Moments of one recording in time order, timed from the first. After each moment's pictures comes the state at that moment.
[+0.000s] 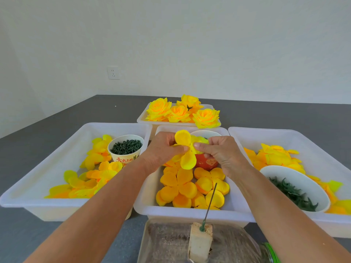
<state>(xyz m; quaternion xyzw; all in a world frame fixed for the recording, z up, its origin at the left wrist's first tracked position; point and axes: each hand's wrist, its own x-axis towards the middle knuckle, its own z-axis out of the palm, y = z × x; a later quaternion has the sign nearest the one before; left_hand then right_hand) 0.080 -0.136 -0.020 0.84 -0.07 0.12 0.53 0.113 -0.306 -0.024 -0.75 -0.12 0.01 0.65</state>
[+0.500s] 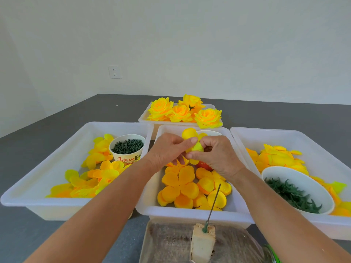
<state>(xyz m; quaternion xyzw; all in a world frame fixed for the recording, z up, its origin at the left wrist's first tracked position) 0.078 -0.143 -0.018 0.84 -0.05 0.06 0.53 0.103 -0.301 -0.027 -0.78 -0.31 -0.07 0.54</state>
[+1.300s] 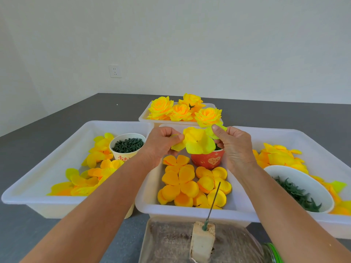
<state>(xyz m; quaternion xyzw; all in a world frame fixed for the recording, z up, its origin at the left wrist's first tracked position) 0.081 -0.134 -0.012 0.74 0.02 0.11 0.66 0.121 -0.308 -0.022 -0.62 -0.08 -0.11 0.77</state>
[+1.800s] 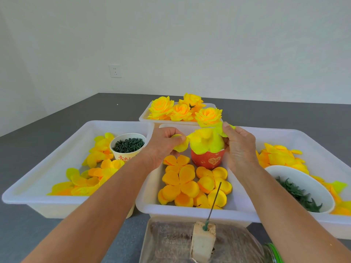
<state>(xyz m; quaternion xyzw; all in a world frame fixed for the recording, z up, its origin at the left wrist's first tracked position) 0.078 -0.138 -0.009 0.76 0.01 0.09 0.65 0.123 -0.312 -0.017 -0.57 -0.01 -0.09 0.82</state>
